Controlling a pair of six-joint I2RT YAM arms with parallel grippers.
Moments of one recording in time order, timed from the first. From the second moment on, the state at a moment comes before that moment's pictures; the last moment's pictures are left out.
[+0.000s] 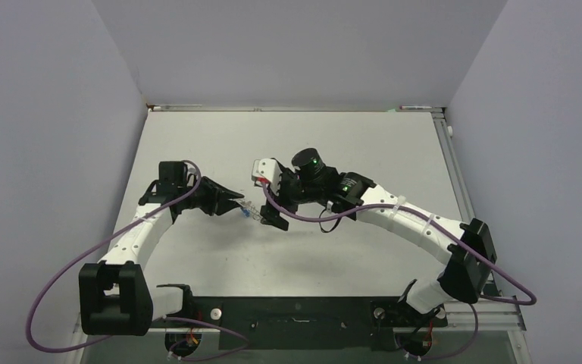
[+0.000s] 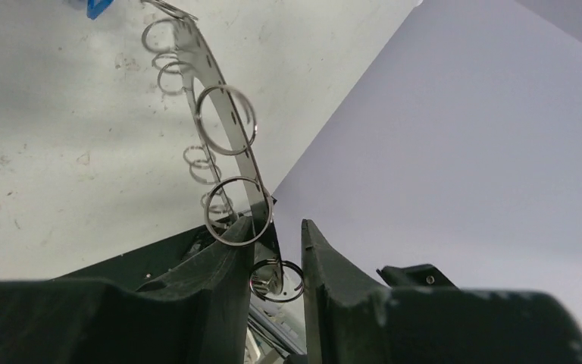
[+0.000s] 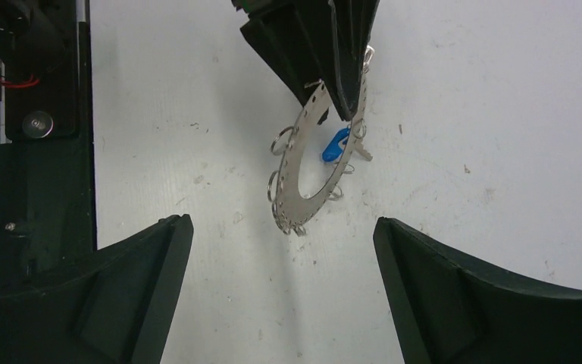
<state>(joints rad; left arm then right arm) -0.04 1.24 0.79 -0.43 0.71 -1.23 0.89 1.48 1.28 -0.38 -0.45 -0.36</state>
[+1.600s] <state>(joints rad) -0.06 1.19 0.72 -0.28 0.87 -1.35 0.91 1.68 1.27 -0.17 -0.38 -0.55</state>
